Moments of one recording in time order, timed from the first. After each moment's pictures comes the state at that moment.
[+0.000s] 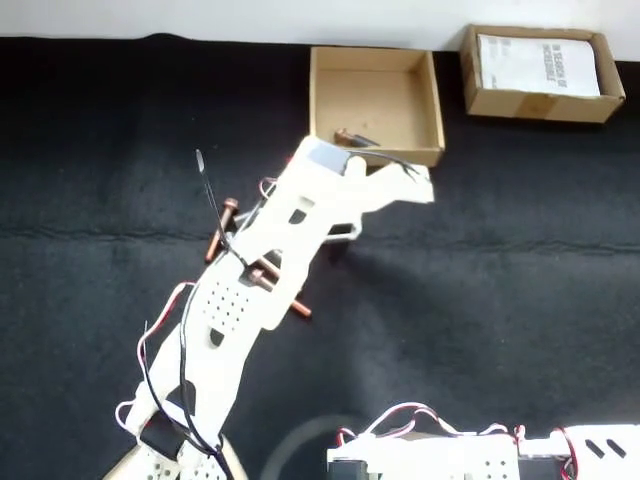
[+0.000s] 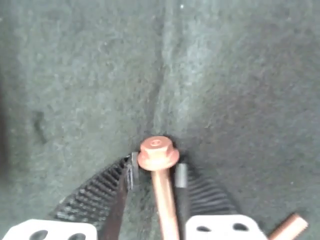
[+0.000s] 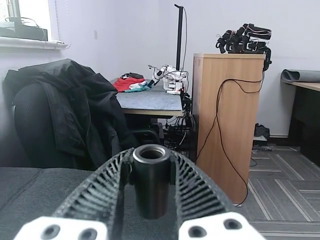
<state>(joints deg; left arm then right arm) 21.7 63.5 -59.5 86.7 -53.8 82.9 -103.6 95.0 4.7 2.1</state>
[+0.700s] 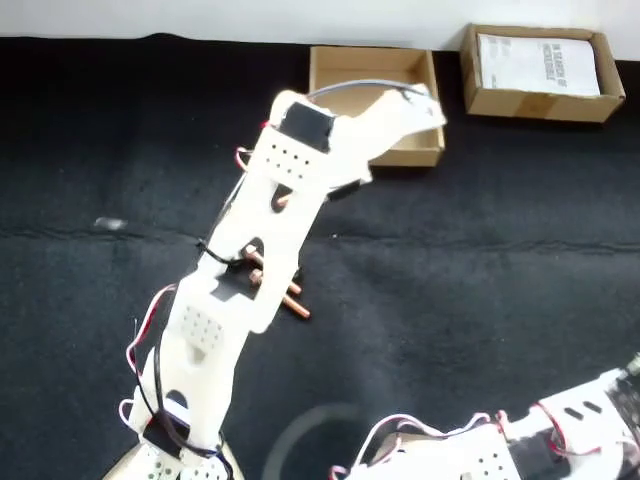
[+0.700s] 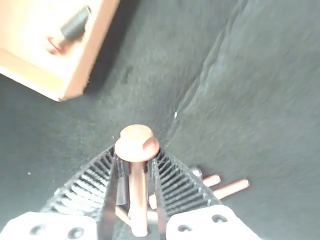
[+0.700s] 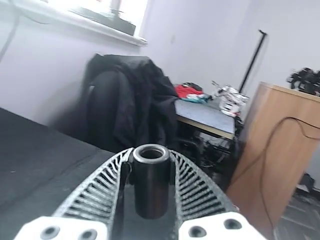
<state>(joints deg) 24.5 40.7 -68.8 101.7 -28.9 62.2 -103.6 95.8 4.7 16.3</state>
